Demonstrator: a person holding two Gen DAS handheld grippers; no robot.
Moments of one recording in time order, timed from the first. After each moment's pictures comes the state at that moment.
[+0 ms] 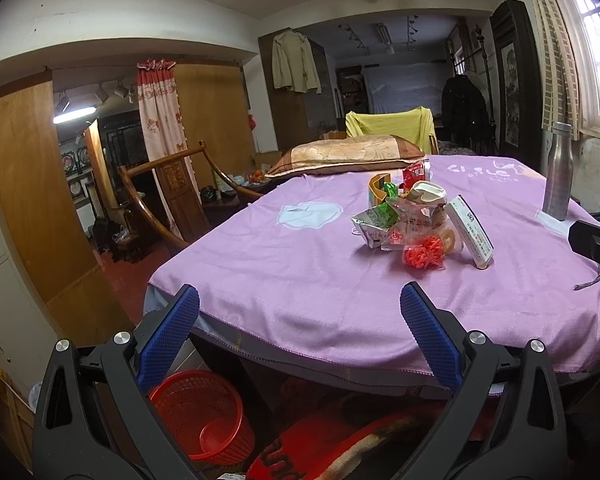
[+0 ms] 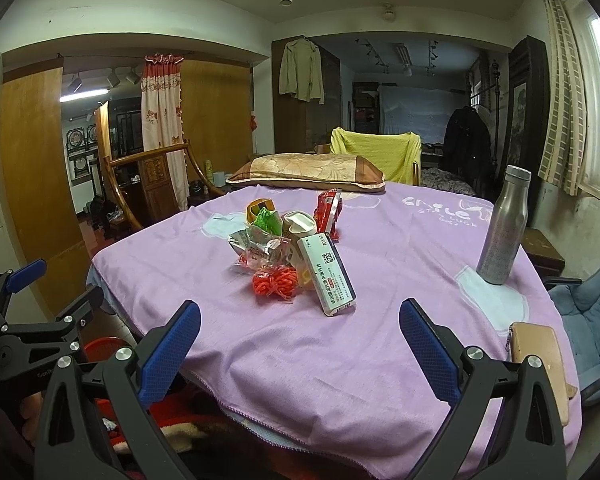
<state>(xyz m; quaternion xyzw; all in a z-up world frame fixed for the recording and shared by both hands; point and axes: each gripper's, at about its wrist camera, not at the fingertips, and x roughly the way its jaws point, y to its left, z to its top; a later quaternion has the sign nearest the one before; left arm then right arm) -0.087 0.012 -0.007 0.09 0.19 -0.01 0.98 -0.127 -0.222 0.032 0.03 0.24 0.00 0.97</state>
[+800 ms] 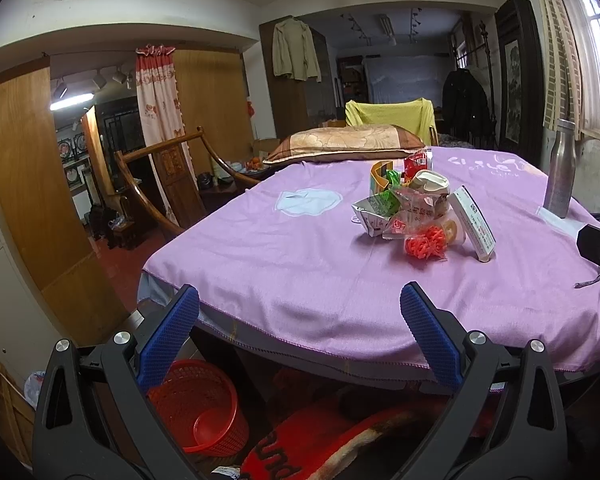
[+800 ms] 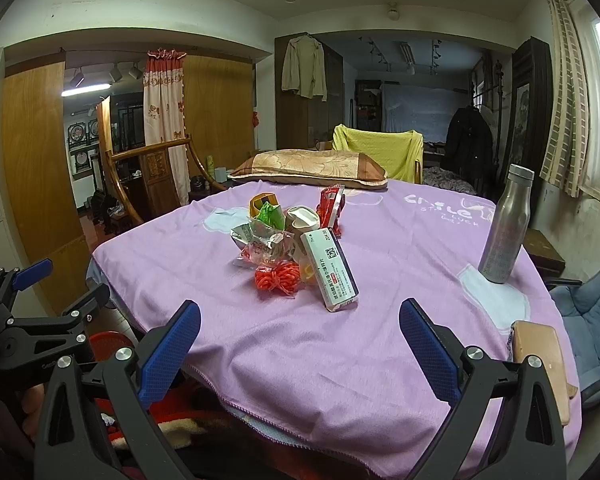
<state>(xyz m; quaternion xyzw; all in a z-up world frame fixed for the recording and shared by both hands) -0.080 0.017 -0.011 0.08 0.22 -0.01 0.97 -0.129 -0.213 0.031 0.02 0.25 0.00 0.97</state>
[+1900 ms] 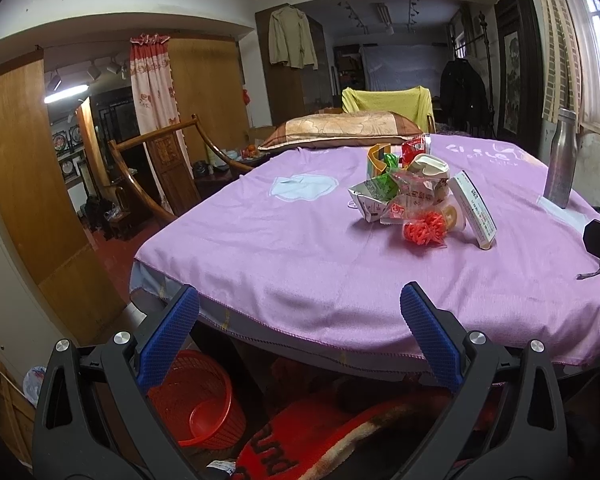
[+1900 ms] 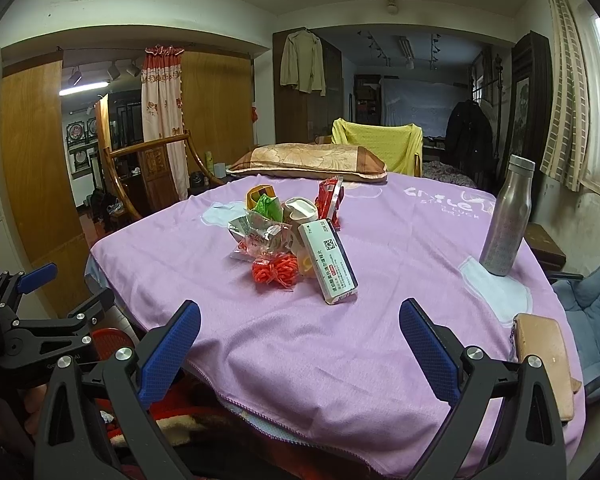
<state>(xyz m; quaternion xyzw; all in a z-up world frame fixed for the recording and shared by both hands) -0.070 0.015 -0.020 0.08 0.24 -0.02 0.97 -0.130 -0.213 0.024 0.03 0.26 0.00 0.97</state>
